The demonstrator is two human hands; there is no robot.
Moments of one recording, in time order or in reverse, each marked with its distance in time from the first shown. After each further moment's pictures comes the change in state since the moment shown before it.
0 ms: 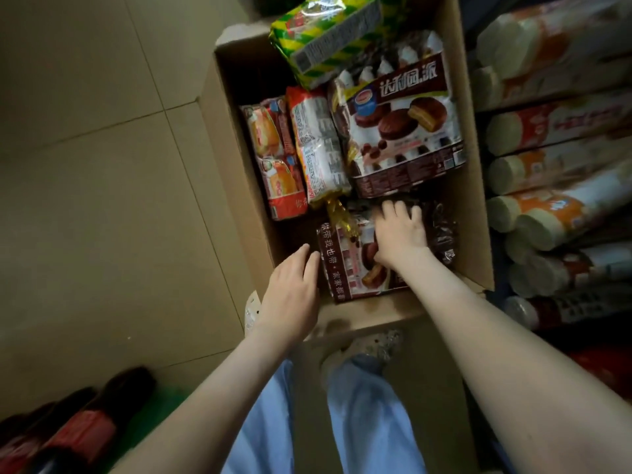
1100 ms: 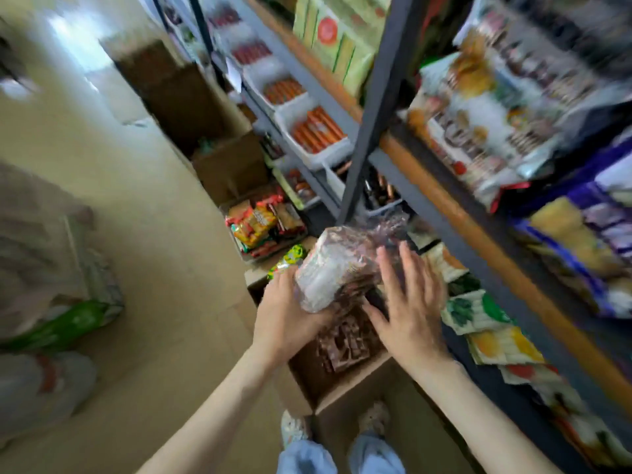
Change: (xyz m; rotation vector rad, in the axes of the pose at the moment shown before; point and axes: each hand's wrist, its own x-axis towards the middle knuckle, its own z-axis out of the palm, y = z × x) left_hand -0.116 0.194 -0.463 -0.476 0.386 0.225; right_hand -0.422 0.078 -0.348 0.550 1.083 0.344
